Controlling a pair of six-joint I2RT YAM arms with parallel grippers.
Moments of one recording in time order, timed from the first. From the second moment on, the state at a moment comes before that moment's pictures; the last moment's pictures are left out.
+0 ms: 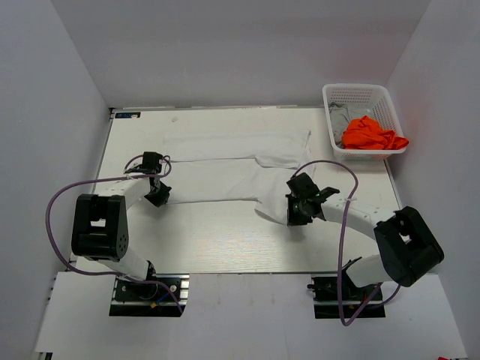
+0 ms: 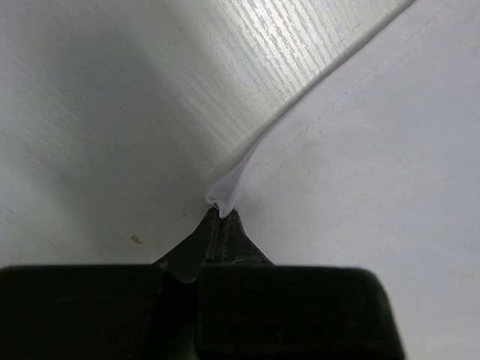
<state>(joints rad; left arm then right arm) -0.07 1.57 0.85 -0.50 -0.23 -0.95 0.61 1.40 0.68 -0.44 0.00 0.53</state>
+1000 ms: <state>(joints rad) -0.02 1.95 1.52 -0.76 -0.23 -0.95 0.36 1.78 1.41 -0.29 0.07 0.44</state>
